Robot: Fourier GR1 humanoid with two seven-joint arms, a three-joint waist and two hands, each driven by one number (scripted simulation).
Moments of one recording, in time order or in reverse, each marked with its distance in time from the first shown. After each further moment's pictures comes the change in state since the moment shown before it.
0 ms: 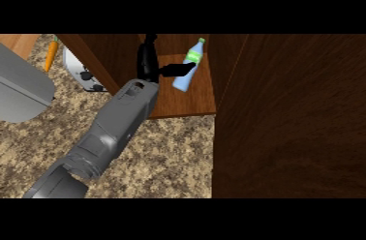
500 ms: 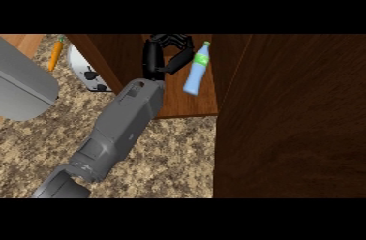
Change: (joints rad) left arm 0.044 -0.021 0.094 -0.151 0.140 -0.258 -0.191; right arm 0.002 0.001 0.020 -0.004 -0.001 0.018 0.013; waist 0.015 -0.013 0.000
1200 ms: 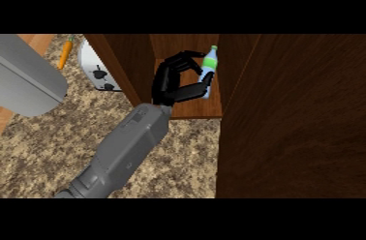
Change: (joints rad) left arm 0.230 -0.004 -0.233 -0.322 0.200 -0.206 0.065; right arm -0.027 0.029 0.092 -0.011 0.025 -0.048 0.061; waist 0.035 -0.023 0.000
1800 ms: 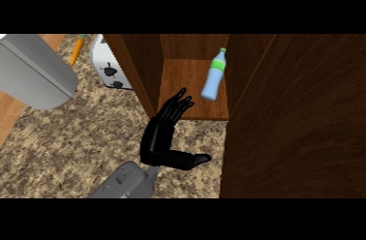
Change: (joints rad) left arm 0.482 0.095 -0.232 -0.497 0.006 0.005 0.027; right arm 0.036 -0.019 0.030 -0.007 0.020 -0.066 -0.005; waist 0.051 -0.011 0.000
